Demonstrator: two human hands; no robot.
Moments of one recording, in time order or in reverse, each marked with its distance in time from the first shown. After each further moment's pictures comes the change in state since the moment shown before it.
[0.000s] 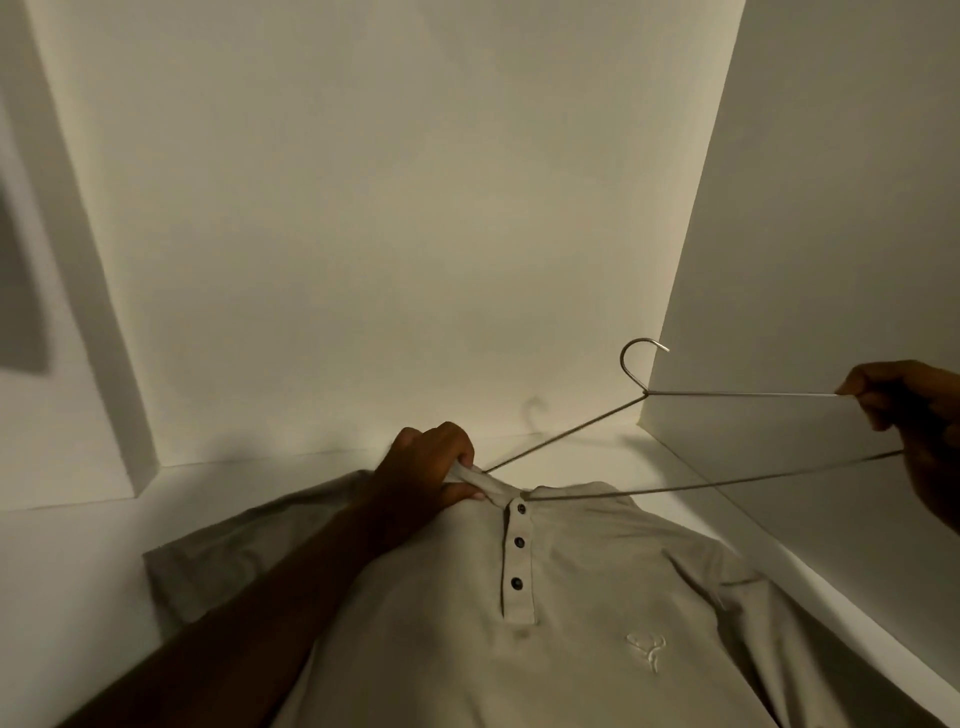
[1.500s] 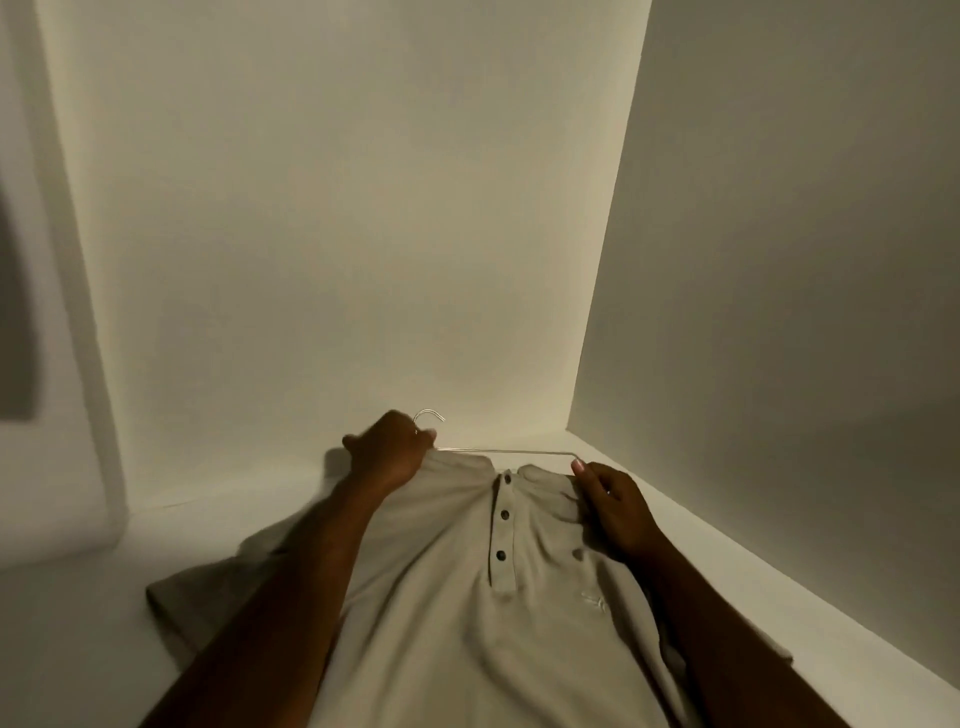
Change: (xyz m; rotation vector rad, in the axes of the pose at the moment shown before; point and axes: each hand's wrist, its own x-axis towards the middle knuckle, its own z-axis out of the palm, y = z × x) left_hand 0.043 0.013 -0.059 -0.111 -0.178 -0.705; right_hand -0.070 -0.104 0.153 0.155 -0.155 0.424
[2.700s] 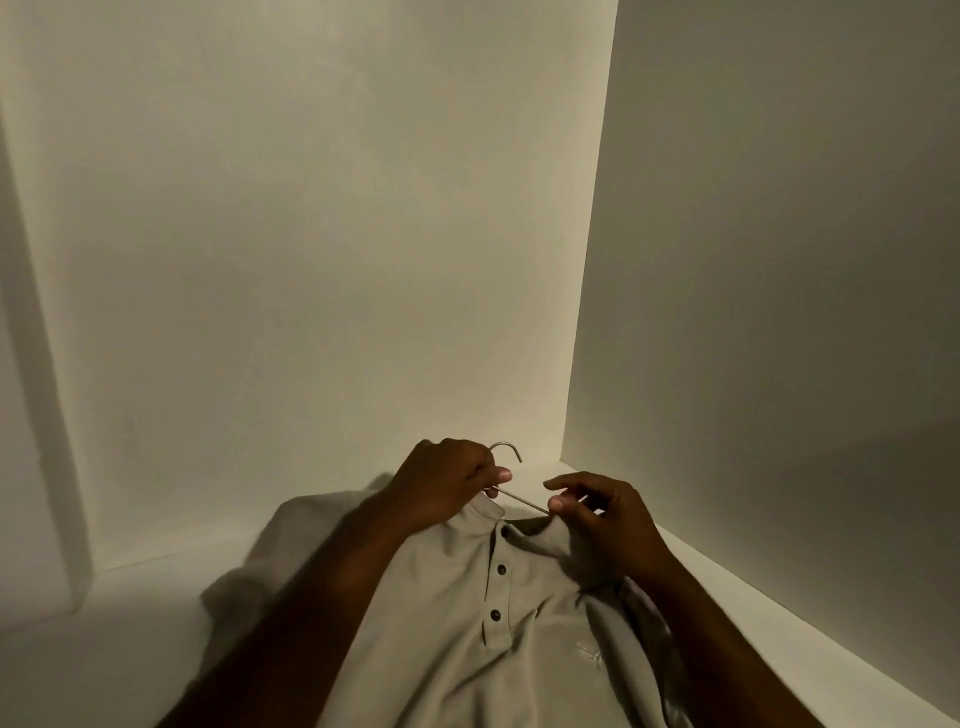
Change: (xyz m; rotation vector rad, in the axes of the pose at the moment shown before) left_hand -0.031 0.073 -0.011 -0.013 -0.200 0.582; right_hand 0.014 -0.023 -0.018 0.043 -0.099 -0.105
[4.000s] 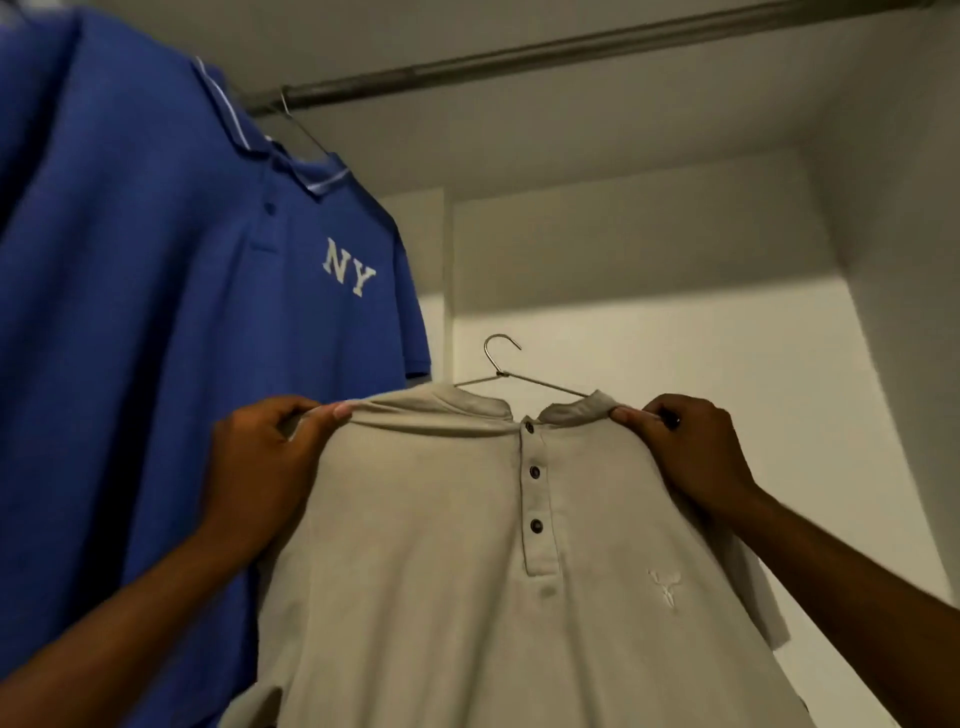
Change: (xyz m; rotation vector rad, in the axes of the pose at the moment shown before) left_hand -0.227 0.142 -0.391 0.596 1.381 -0.060; right_hand 0.155 -0.367 -0.080 0.385 0.266 -0.666
